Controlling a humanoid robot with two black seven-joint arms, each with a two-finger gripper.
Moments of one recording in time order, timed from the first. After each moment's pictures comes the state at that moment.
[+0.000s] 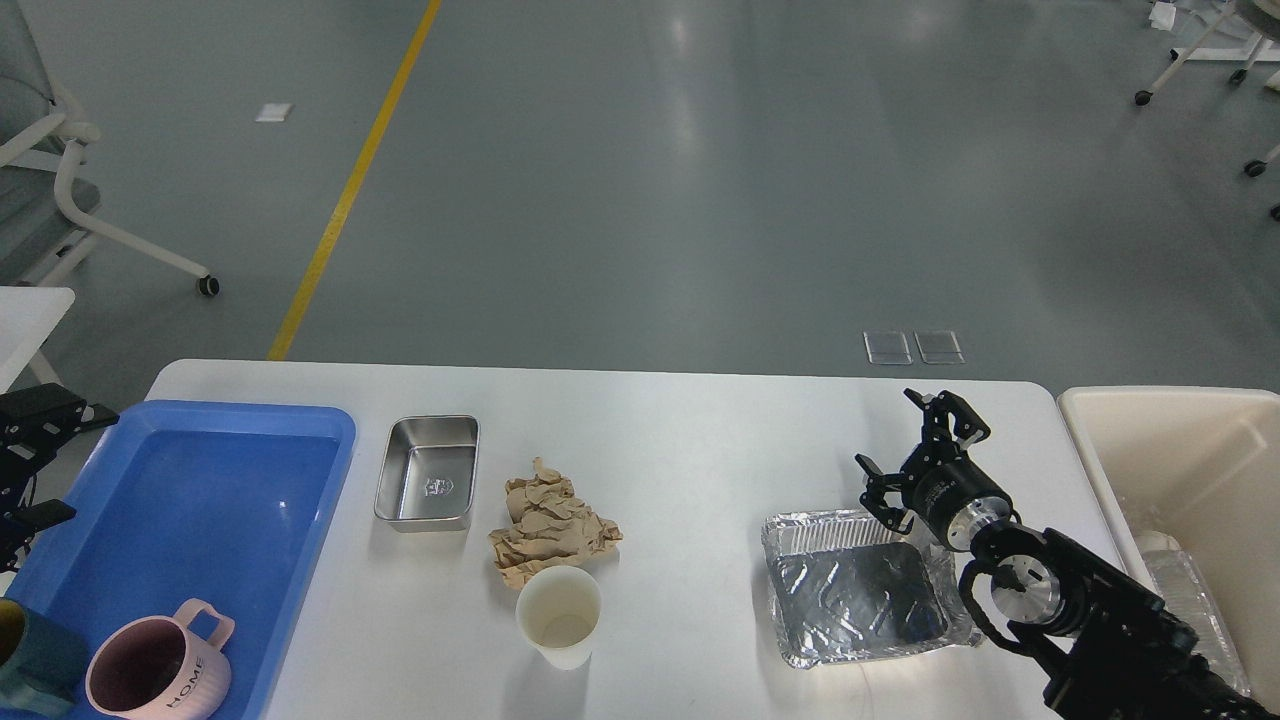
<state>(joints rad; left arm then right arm) -0.38 1.42 -0.52 -1.71 0.28 -0.05 0.13 0.45 -0.20 0.86 0.67 -0.11 0.26 0.19</state>
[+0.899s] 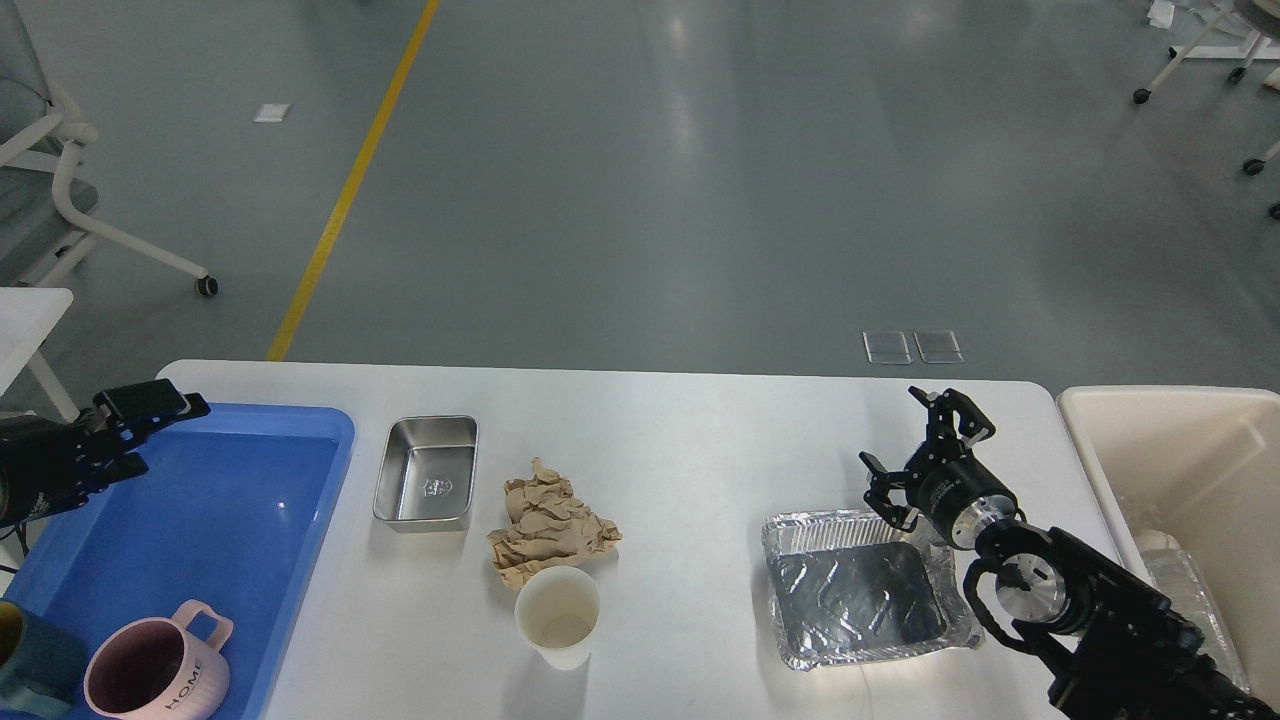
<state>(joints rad) -0.53 1.10 -0.52 -1.34 0.79 -0.33 0.06 0.45 -0.20 0.86 0.68 -0.10 0.26 0.19</state>
